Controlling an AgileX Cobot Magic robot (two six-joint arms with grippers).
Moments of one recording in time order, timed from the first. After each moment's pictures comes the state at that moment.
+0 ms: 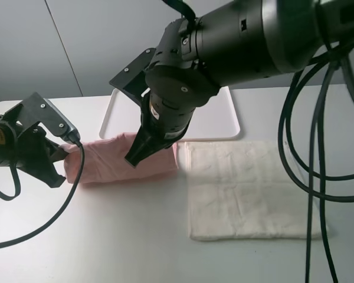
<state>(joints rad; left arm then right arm) -0.27 1.44 -0.47 0.18 -0.03 0.32 0.97 1.88 -1.25 -0.46 0.67 0.40</state>
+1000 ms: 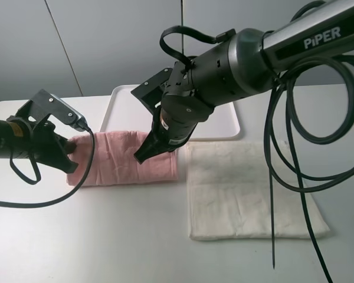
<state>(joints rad) -0.21 1.62 -0.54 0.10 -0.17 0.32 0.87 2.02 -1.24 -0.53 0.48 0.56</state>
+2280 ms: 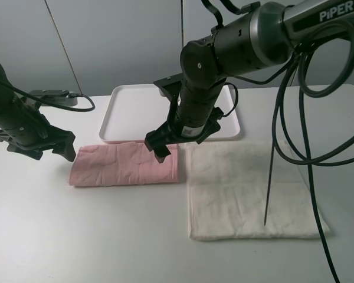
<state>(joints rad) -0.08 1.85 -0.97 -0.06 0.56 0.07 0.73 2.02 -1.32 0.02 0.68 0.15</state>
